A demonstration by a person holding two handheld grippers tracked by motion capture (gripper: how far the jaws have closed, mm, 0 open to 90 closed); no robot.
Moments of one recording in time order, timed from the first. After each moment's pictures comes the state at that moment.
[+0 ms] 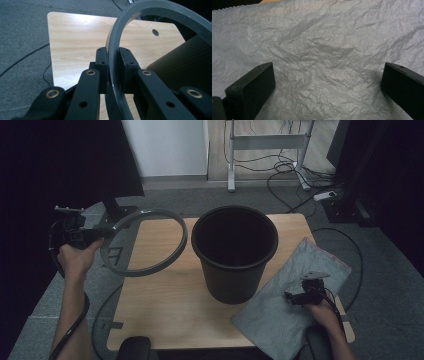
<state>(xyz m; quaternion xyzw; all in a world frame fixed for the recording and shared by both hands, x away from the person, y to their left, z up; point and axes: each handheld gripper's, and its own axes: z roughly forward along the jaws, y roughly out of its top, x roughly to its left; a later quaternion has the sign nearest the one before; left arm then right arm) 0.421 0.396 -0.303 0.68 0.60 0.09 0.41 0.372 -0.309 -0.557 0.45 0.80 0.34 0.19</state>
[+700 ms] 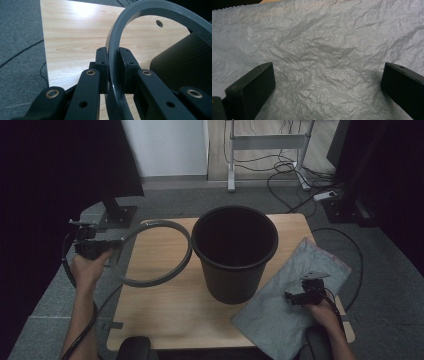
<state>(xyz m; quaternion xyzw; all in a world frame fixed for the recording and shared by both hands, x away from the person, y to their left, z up) 0.421 0.387 -0.349 0.69 0.60 0.08 0.40 0.372 -0.309 -0.557 0.45 0.80 0.34 0.19</state>
